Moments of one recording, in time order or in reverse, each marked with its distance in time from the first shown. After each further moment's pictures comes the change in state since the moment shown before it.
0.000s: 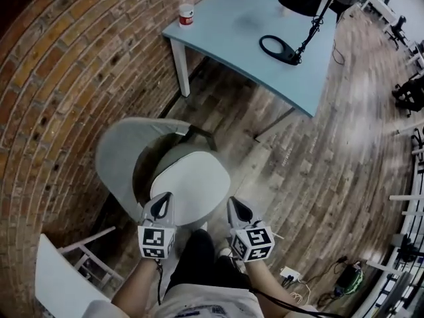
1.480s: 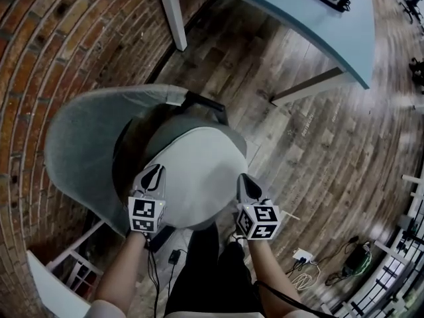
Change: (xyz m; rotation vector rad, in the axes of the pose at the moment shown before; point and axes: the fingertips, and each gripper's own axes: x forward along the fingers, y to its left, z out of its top) left arm 0.186 0.082 -0.200 0.047 0.193 -0.083; right arm 0.174 -0.116 -0.176 0.119 0.147 -0.172
